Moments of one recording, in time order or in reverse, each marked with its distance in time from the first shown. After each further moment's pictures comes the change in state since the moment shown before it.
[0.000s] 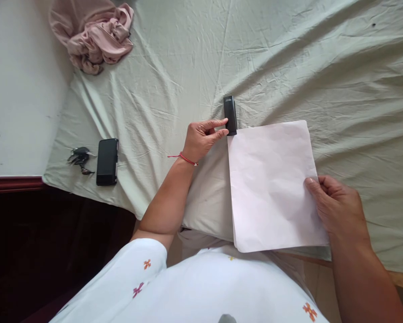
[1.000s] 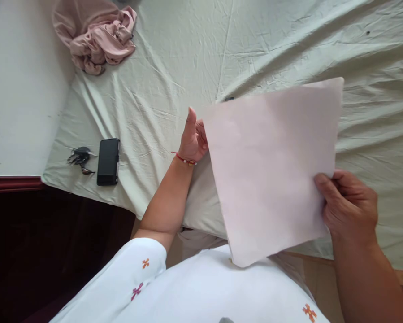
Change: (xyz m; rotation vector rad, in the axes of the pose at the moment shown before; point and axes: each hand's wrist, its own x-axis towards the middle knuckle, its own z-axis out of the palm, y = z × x) left_hand 0.000 0.006 -0.009 -0.525 -0.219 -0.297; right_hand 0.006 -0.011 0.012 0.449 0.134 -0.367
